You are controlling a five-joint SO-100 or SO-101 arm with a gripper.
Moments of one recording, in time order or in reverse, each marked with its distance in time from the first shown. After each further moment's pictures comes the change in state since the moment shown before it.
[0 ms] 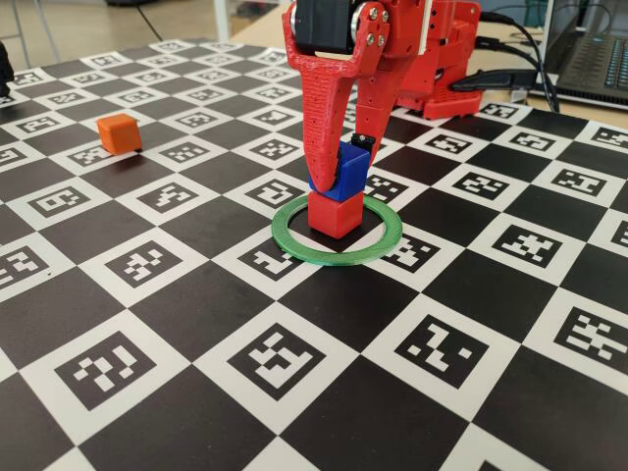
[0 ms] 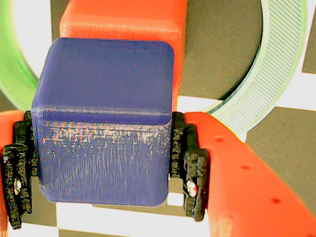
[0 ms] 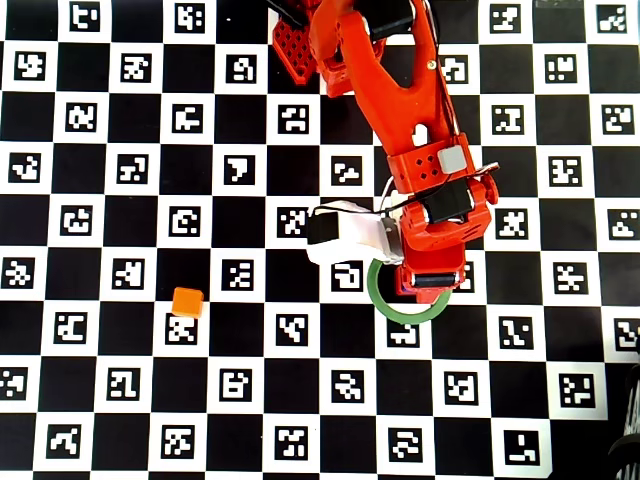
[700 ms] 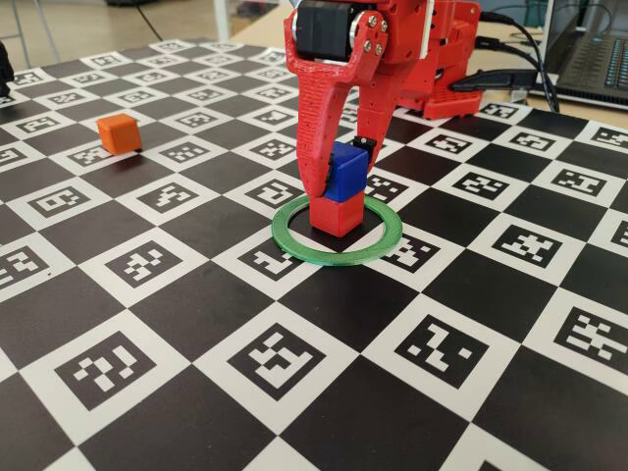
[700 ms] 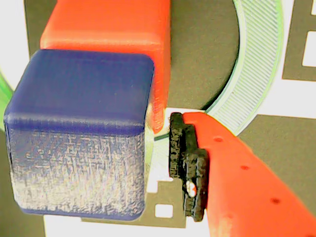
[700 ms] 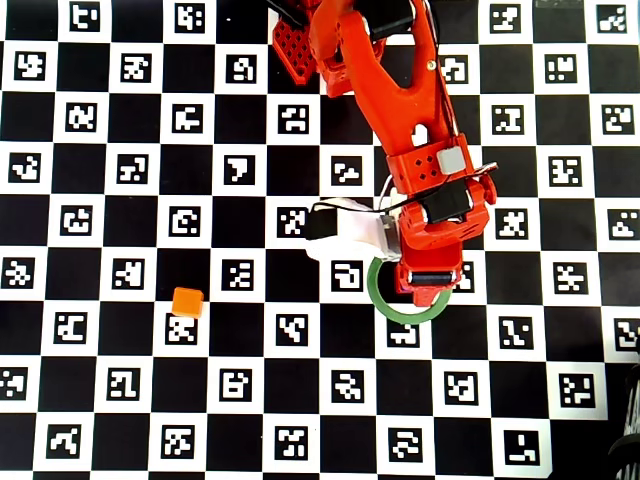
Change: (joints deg) arm 0.0 0.0 1.4 0.1 2.5
